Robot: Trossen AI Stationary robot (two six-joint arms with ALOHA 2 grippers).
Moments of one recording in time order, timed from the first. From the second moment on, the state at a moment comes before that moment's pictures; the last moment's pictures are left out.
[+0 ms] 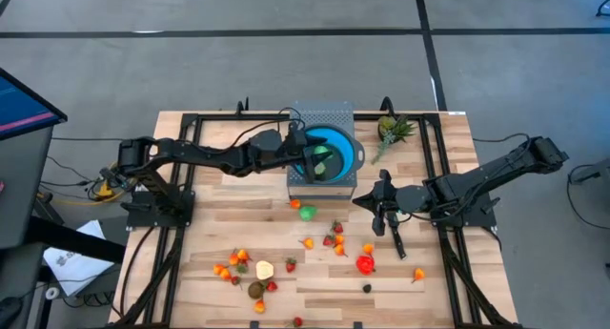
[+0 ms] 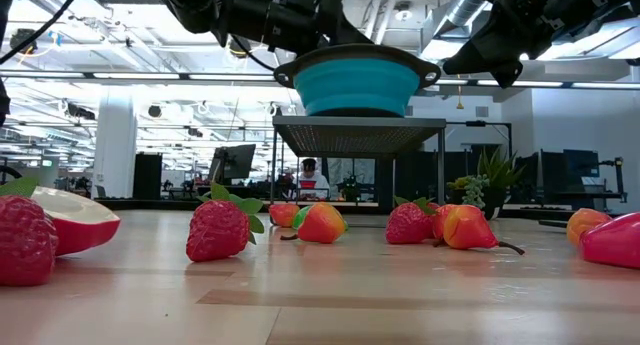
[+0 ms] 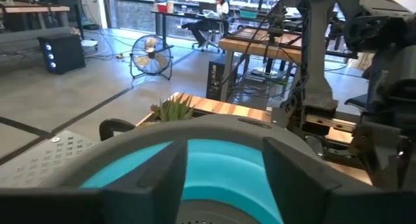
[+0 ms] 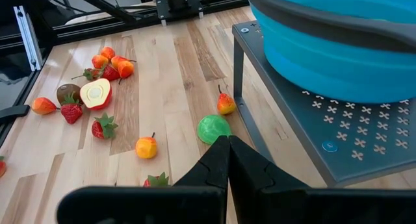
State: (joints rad) left arm 0.17 1.64 1.01 0.54 -0.14 -0.09; right arm 0.33 1.02 0.56 -0.05 0.44 0.36
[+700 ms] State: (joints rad) left arm 0.01 1.39 0.84 0.53 -0.14 -0.11; right arm 0.33 1.01 0.56 -0.05 0.44 0.36
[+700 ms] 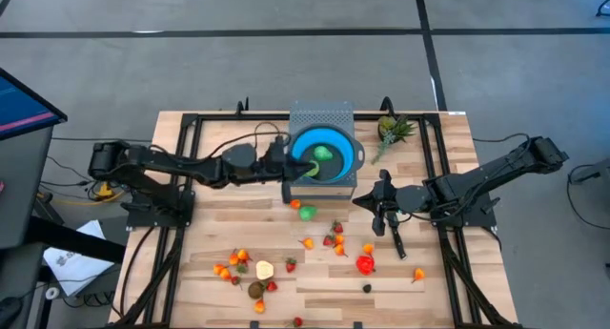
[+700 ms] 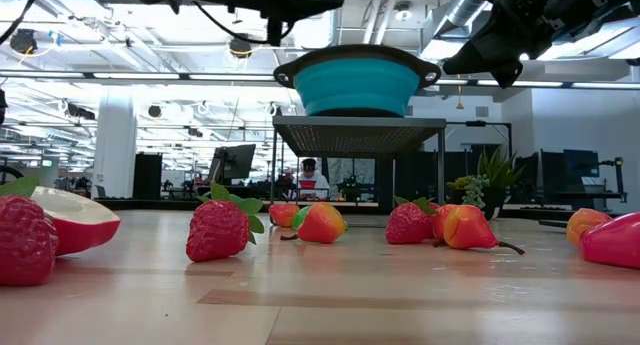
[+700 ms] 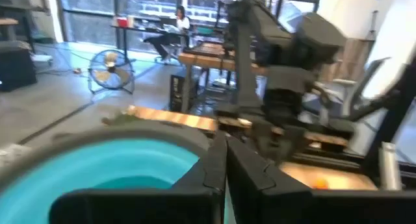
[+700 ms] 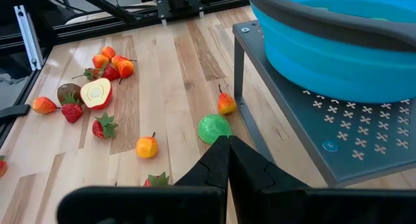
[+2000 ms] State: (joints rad) left arm -0.10 1.10 0.56 0.54 -0.14 -0.16; right arm 0.32 1.01 0.56 -0.05 0.42 0.41
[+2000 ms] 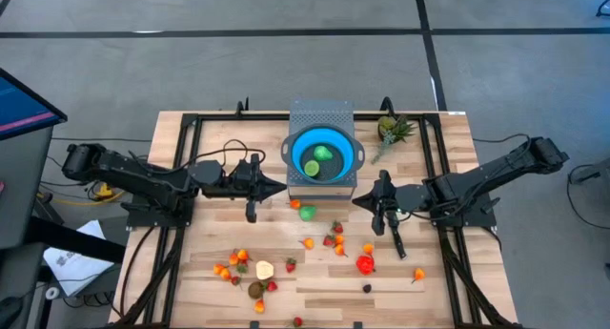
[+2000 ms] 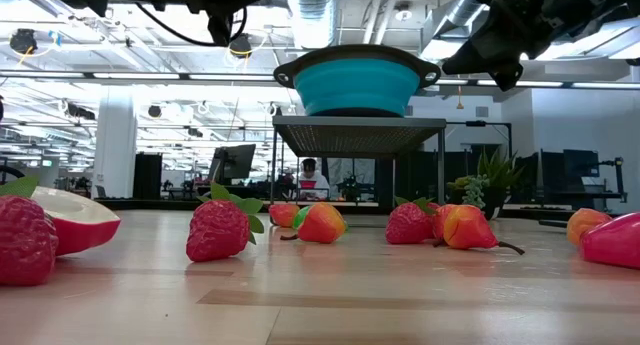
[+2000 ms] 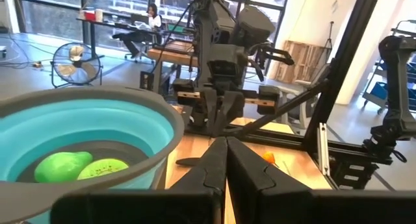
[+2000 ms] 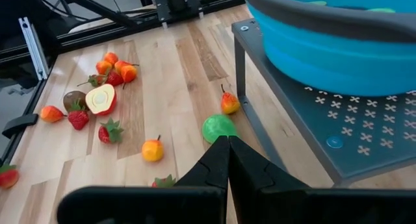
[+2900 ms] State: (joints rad) left arm -0.54 1.11 0.56 0.54 -0.57 -0.34; right arm 0.32 1.02 0.56 -0.04 0.42 0.41
